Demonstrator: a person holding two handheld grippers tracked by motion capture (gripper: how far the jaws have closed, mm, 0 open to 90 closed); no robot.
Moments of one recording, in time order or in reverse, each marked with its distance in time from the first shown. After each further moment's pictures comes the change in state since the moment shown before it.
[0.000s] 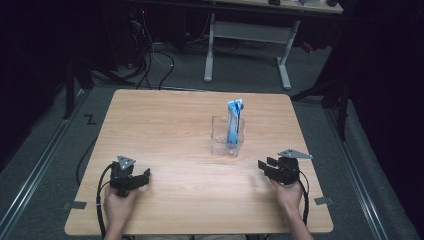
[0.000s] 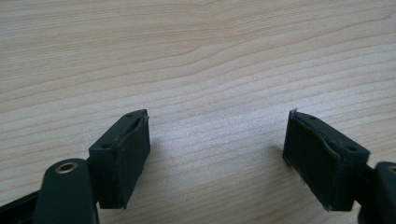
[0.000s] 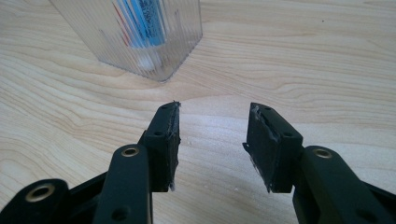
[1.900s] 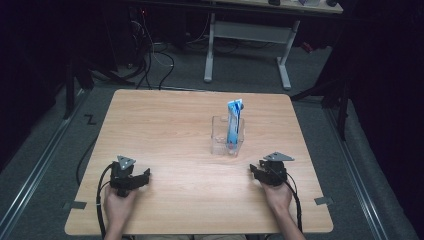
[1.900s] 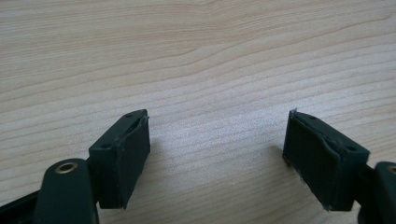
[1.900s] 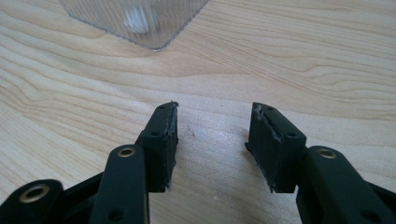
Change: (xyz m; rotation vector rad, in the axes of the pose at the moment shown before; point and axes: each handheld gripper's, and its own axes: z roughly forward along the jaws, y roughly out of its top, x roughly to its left) left arm 0.000 0.000 0.000 0.001 -0.001 0.000; right arm 0.014 -0.015 0.038 0.057 -0.068 -0.103
